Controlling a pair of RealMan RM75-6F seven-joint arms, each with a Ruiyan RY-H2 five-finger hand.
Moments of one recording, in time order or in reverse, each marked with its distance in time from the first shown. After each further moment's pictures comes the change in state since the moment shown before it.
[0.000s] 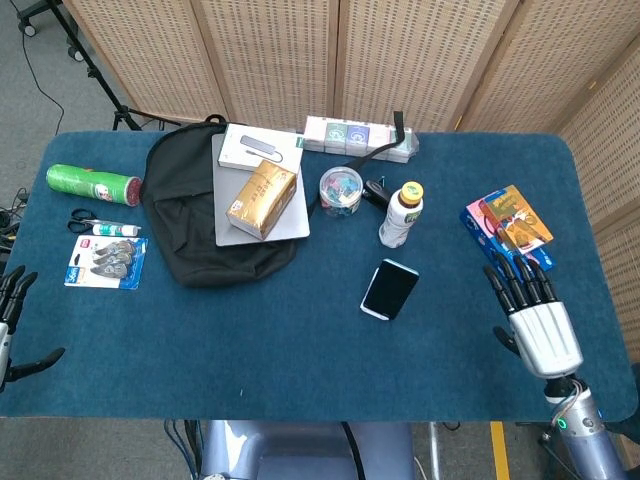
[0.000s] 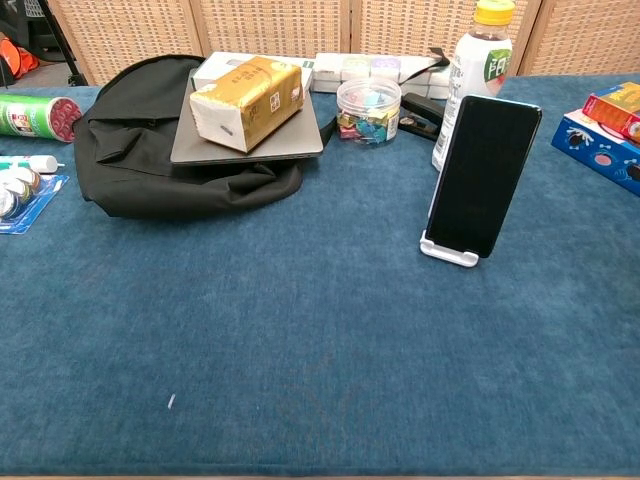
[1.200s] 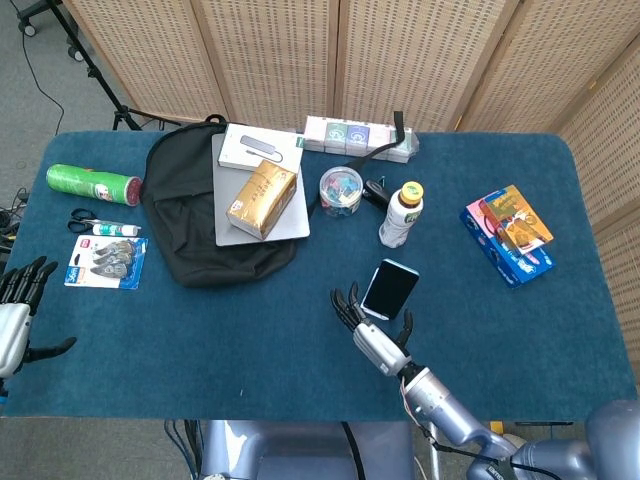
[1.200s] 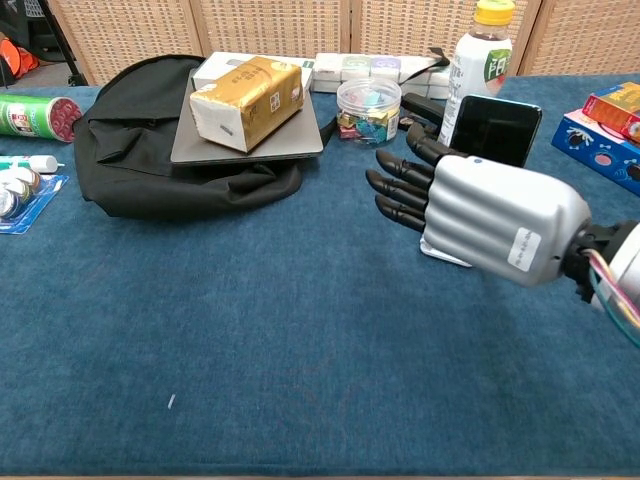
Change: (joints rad) left arm -0.085 0.010 -0.029 -0.014 -0.109 -0.158 0.036; right arm 0.380 -0.333 -0.031 -0.085 0.117 -0.431 -1.580
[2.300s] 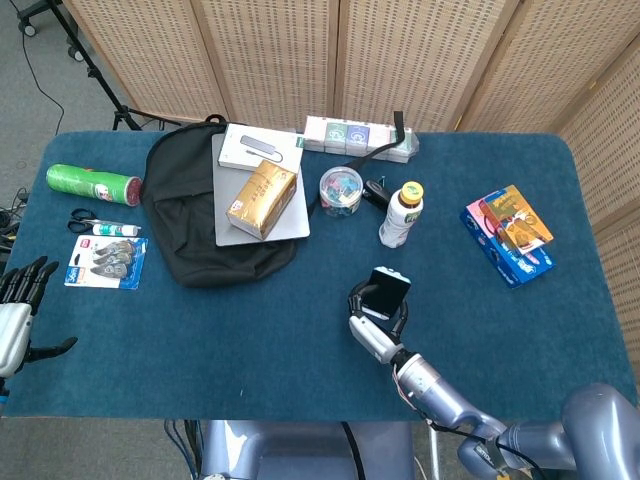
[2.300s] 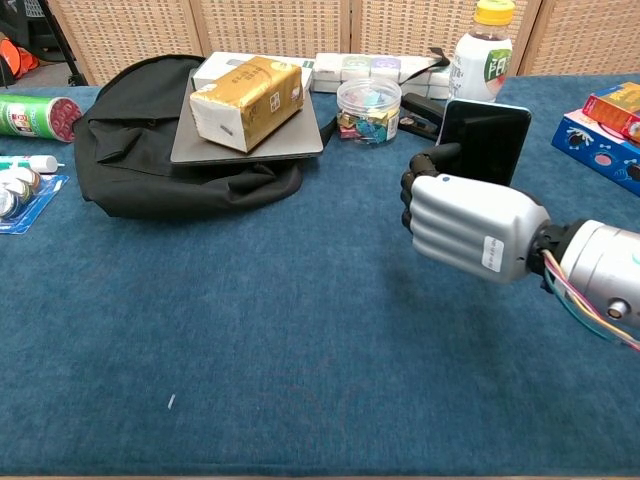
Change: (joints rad) left arm -0.003 -0.004 -0.002 0.000 -0.006 -0.008 0.009; right arm 0.105 -0.060 -0.034 0.138 0.111 -0.081 -0.048
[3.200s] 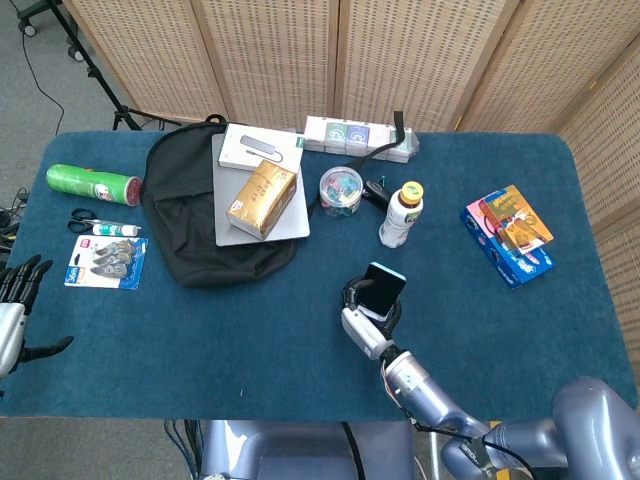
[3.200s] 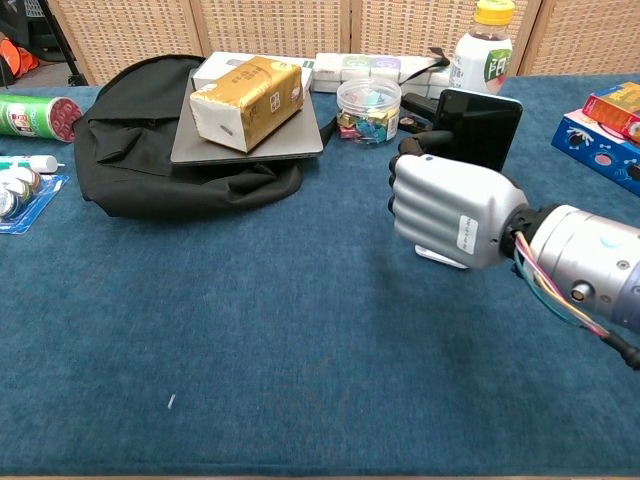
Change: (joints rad) left arm 0.007 0.009 -0.002 0.002 0.005 0.013 -0.023; right arm 0.044 -0.029 0.048 -0.088 0.157 0.043 -0.086
